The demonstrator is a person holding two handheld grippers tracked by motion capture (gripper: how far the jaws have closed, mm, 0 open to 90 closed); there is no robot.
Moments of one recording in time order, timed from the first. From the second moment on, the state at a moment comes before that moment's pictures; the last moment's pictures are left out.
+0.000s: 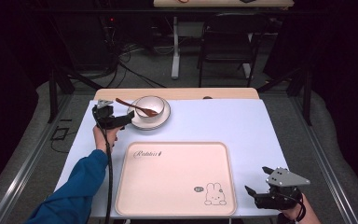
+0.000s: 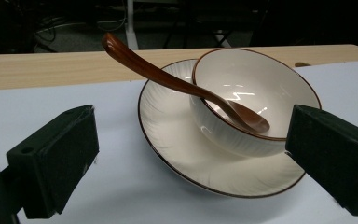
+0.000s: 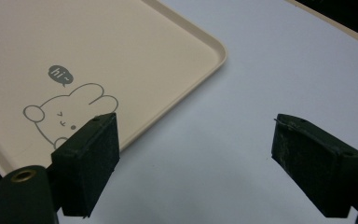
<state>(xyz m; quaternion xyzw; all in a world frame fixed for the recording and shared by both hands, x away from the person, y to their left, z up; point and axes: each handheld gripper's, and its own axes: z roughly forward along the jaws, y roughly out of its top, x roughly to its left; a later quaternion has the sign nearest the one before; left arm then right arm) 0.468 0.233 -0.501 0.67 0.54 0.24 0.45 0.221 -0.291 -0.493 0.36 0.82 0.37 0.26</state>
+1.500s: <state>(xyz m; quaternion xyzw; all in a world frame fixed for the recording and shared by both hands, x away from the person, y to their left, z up) 0.519 0.236 -0.519 0.61 0.59 0.22 0.49 0.221 -0.291 -0.493 0.36 0.82 0.37 0.26</state>
